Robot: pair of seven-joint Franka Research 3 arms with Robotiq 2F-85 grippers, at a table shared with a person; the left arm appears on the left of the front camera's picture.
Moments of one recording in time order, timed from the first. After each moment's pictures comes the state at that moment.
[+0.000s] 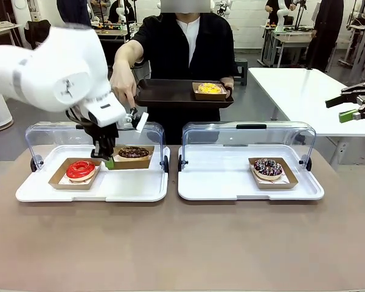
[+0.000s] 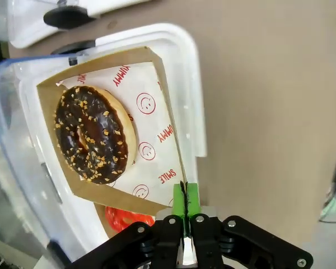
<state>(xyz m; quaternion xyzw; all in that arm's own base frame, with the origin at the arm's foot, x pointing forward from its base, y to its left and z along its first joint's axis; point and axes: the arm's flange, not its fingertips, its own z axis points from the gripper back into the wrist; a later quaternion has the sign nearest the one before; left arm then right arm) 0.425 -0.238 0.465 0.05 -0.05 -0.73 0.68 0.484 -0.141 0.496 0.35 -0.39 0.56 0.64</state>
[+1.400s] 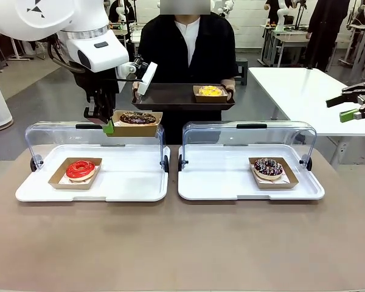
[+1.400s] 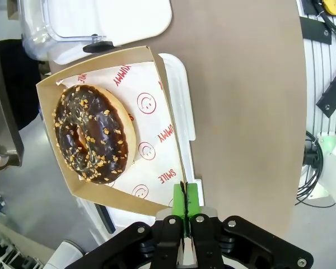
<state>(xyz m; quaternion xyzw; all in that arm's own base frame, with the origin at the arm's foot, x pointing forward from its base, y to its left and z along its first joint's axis) 0.372 -0.271 0.585 0.08 -0.07 -0.73 0.67 0.484 -0.141 0.496 0.35 -0.39 0.56 0.64</state>
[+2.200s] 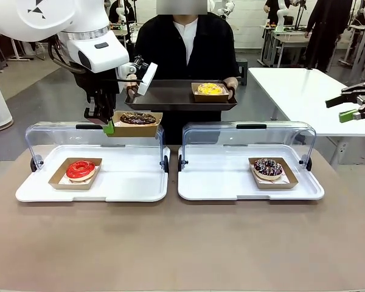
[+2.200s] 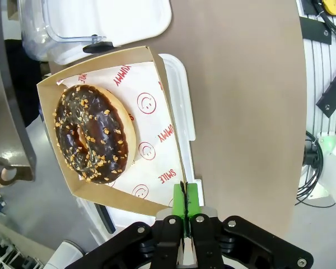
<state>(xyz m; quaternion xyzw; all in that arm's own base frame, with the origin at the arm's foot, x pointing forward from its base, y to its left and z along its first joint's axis) 0.371 -0.271 0.585 0.08 -0.07 -0.73 0.67 0.484 -0.141 0.496 0.35 -0.39 0.56 0.64</state>
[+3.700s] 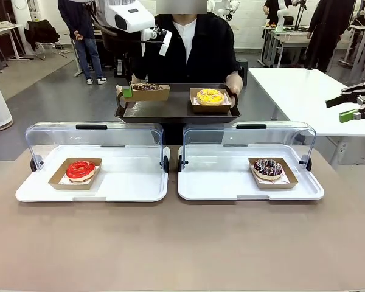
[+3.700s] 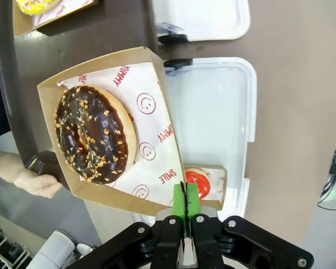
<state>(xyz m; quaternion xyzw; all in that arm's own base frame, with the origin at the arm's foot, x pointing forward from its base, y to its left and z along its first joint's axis) 0.512 -0.296 0.621 0.08 -0.06 -0.70 0.71 0.484 -0.142 0.496 0.35 -0.39 0.56 0.64</state>
